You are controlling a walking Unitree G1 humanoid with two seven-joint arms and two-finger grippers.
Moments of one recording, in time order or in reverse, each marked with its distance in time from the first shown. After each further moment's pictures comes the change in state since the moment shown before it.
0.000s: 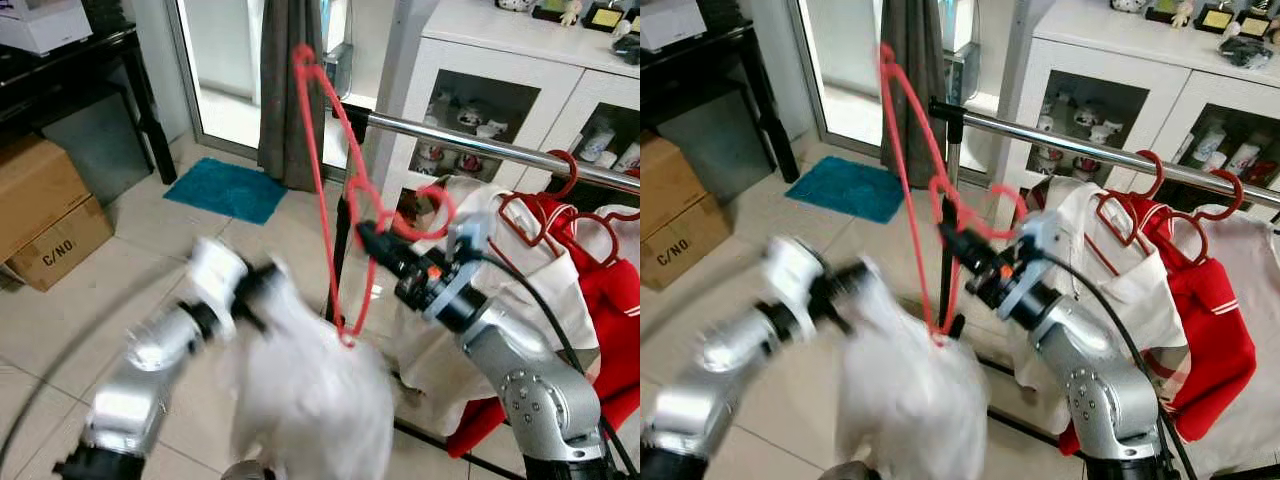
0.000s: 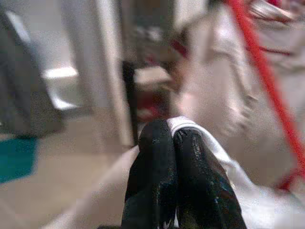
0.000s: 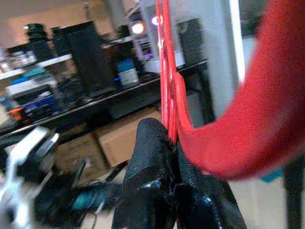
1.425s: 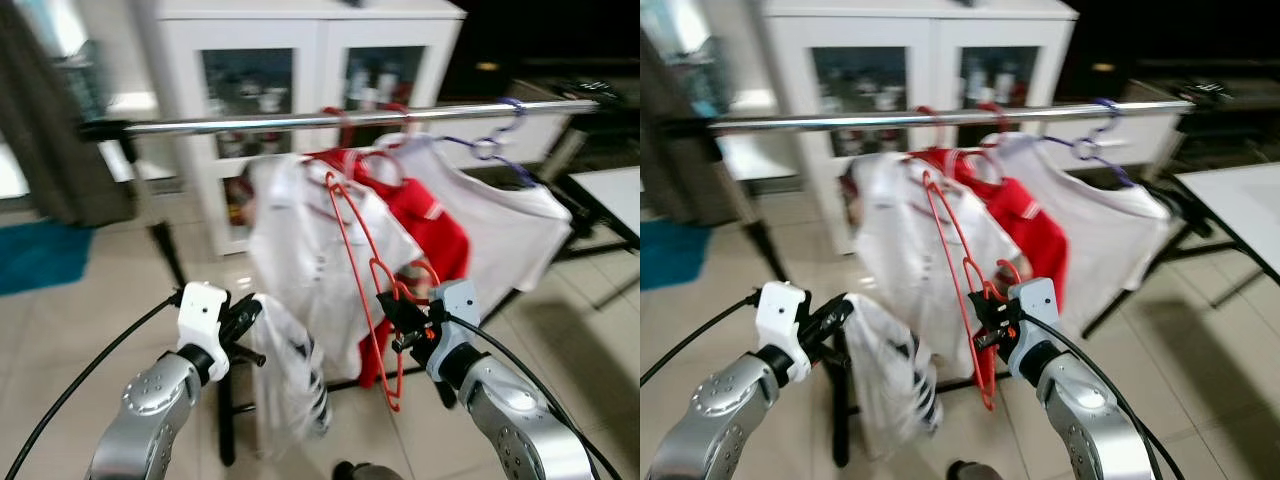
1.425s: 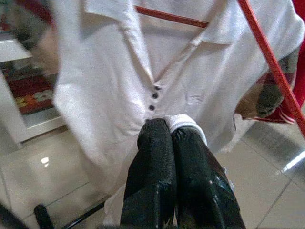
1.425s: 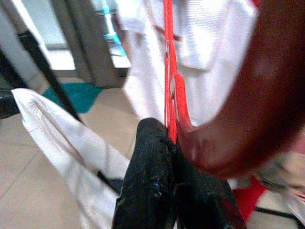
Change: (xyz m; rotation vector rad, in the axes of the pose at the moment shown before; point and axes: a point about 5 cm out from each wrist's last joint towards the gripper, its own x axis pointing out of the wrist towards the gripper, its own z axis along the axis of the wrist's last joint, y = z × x) left arm -0.019 -0.009 -0.034 -0.218 0.080 0.287; right arm -0.042 -0.018 -0.069 -0.118 0.303 -0.283
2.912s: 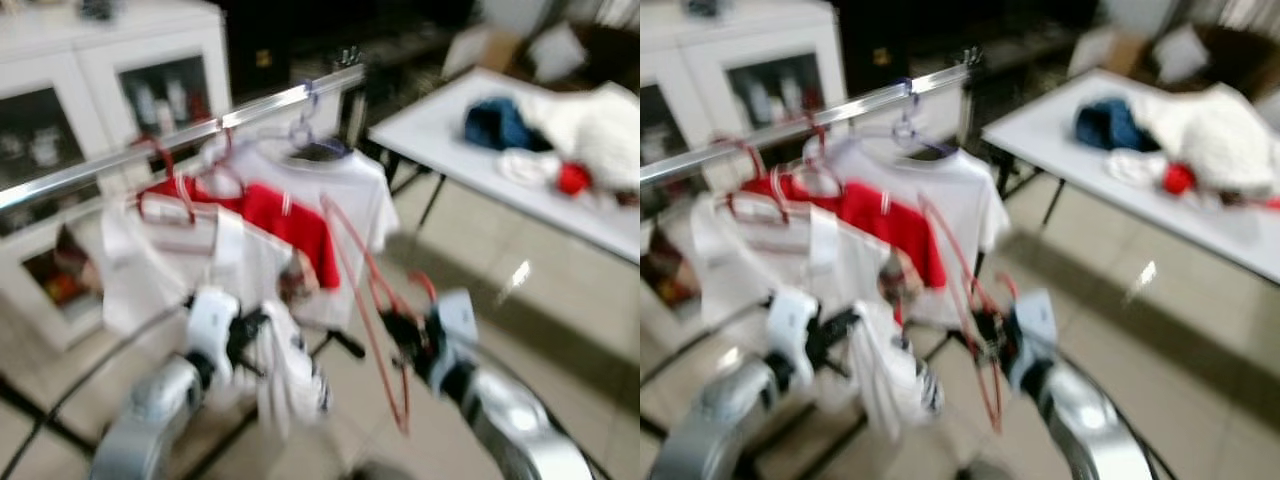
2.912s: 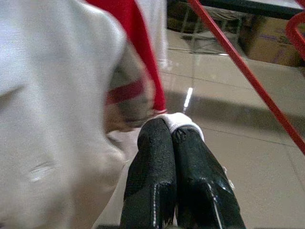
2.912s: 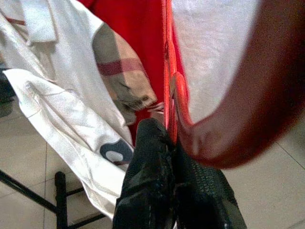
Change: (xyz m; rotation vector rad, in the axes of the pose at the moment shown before) left arm 0.000 -0.010 -0.006 0.062 0.035 -0.116; right arm -0.010 0.003 -0.015 -0.014 0.079 -0.026
